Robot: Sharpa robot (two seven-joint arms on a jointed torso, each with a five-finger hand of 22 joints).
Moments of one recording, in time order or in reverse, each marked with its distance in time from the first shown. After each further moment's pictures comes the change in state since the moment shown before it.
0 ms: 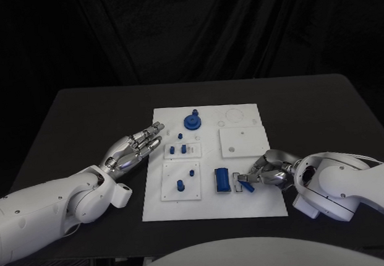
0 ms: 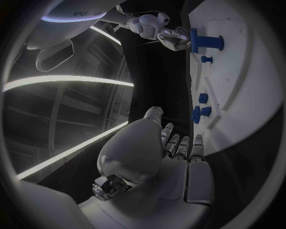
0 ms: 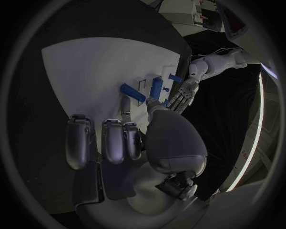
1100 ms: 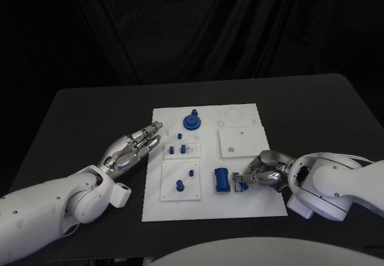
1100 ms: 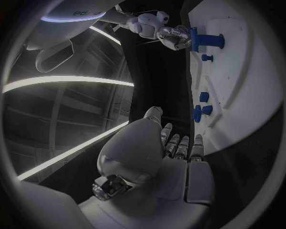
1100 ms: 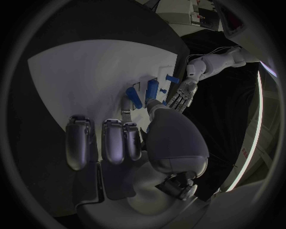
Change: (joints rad) left arm 0.005 -0.004 0.000 0.006 0.000 -0.010 0.000; left_hand 0.000 0.000 -0.005 0.005 0.000 -0.006 -0.019 0.000 -0.001 0.000 0.000 0.000 0.000 0.000 -0.007 0.000 0.001 0.000 -0.004 -0.004 0.000 0.000; right arm 0.000 0.030 0.000 -0.002 0.027 -0.015 0.001; right_hand 0.000 -0.042 0.122 0.028 -0.045 0.085 -0.009 -0.018 0.014 0.002 -0.013 0.000 0.000 0.001 -0.012 -0.003 0.031 0.000 -0.001 -0.005 0.020 0.000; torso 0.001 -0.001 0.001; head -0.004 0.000
